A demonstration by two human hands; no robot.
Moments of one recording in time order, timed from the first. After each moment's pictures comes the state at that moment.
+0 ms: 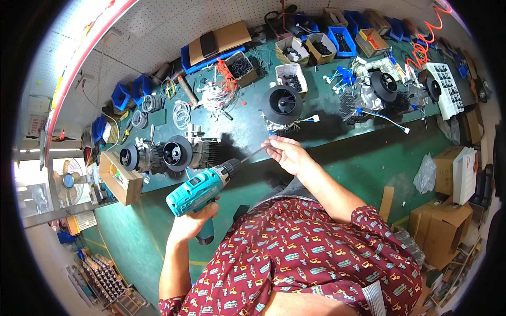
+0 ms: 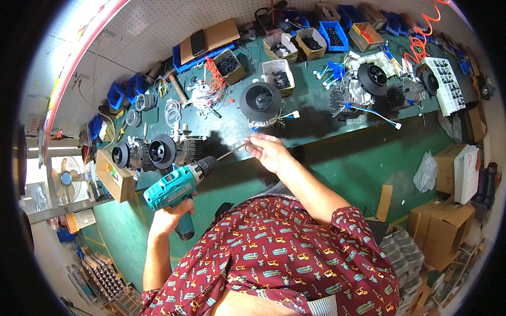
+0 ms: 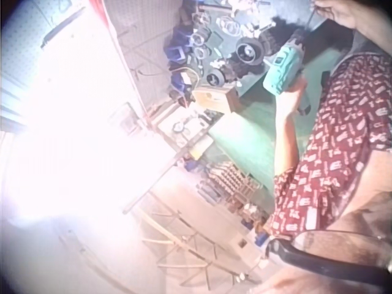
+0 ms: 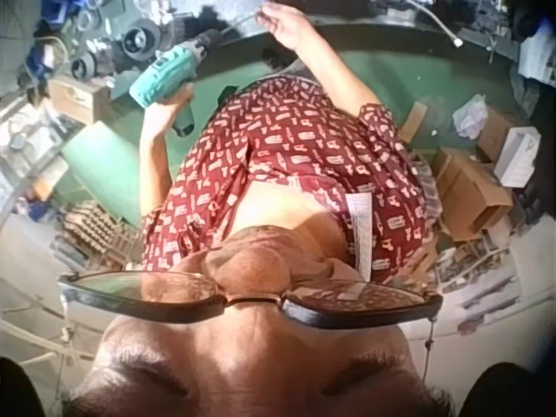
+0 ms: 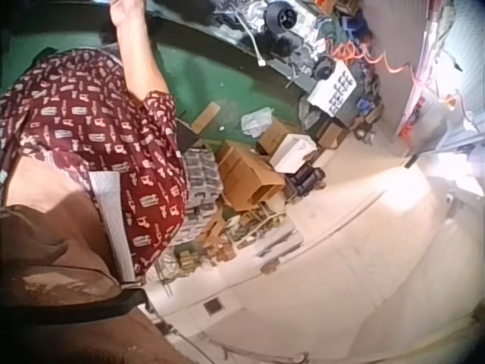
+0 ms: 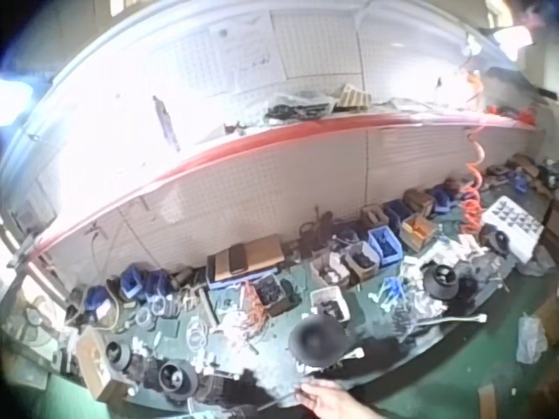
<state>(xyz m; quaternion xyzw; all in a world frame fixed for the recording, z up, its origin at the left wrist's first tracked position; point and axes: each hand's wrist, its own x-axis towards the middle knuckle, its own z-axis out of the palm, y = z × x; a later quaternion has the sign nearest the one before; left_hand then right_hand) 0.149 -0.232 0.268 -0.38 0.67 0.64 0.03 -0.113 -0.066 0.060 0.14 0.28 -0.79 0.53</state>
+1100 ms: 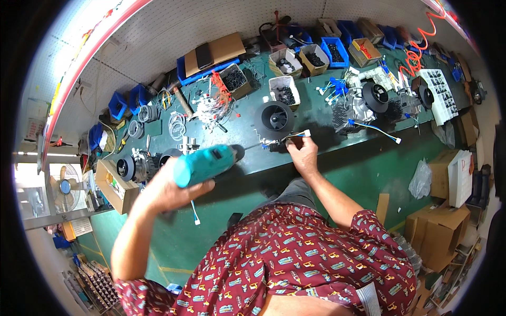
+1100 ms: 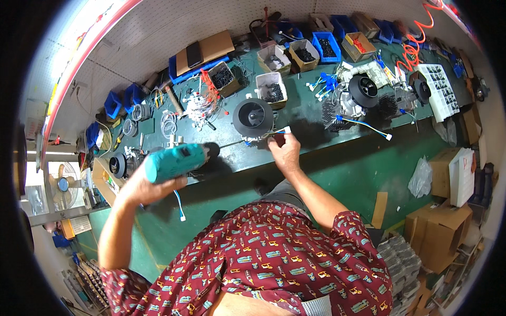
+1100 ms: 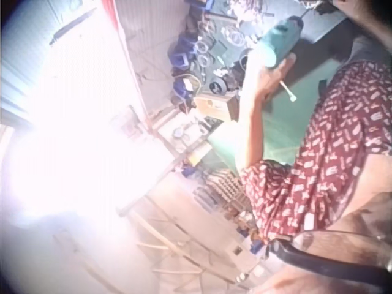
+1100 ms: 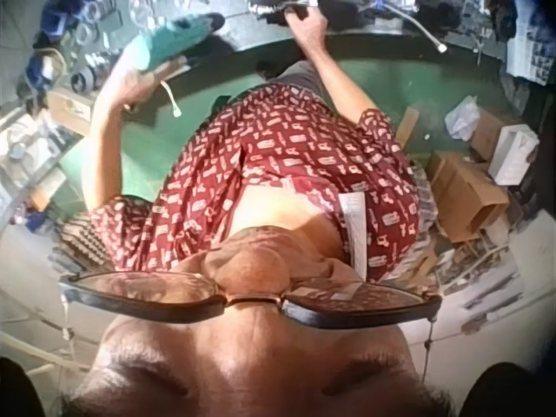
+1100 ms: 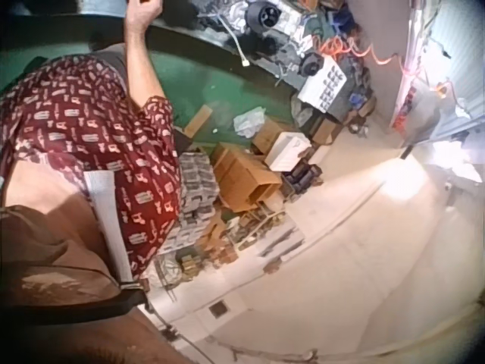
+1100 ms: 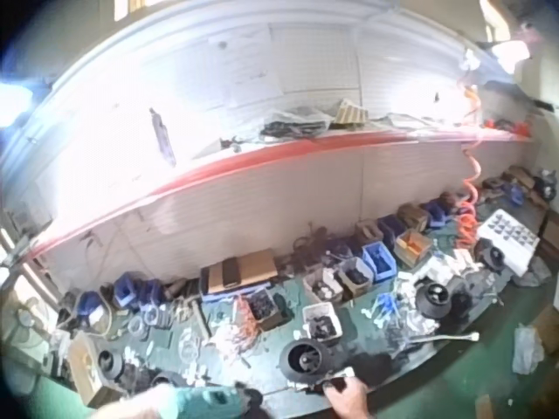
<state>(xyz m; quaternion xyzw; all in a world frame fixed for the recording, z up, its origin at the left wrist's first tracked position) 0.027 -0.285 0.340 -0.07 0.91 0.39 0.14 -0.152 -0.037 0.051 -0.11 0.75 -0.64 0.10</state>
